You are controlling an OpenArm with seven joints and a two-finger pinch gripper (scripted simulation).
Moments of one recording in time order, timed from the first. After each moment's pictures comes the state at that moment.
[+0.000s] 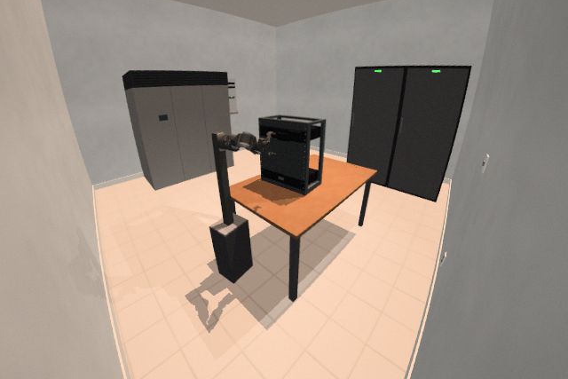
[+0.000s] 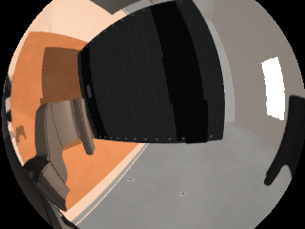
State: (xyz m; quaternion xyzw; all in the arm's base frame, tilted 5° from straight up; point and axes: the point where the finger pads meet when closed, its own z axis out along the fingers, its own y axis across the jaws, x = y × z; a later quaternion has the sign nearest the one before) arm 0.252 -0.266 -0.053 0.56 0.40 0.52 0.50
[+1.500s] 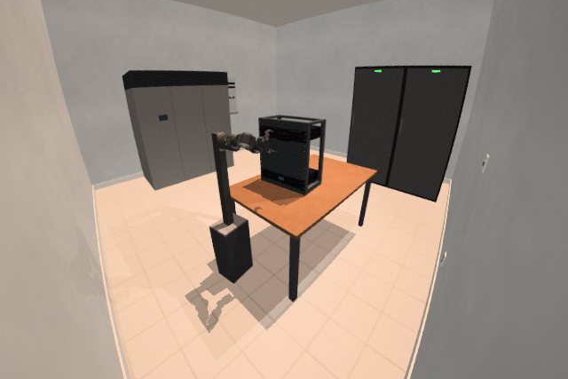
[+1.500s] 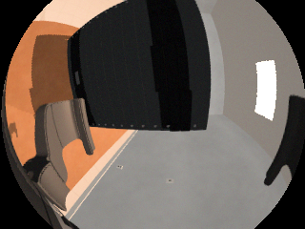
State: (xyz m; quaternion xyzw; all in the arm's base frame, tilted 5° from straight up) arm 0.245 -0.275 -0.033 0.54 0.38 0.48 0.58
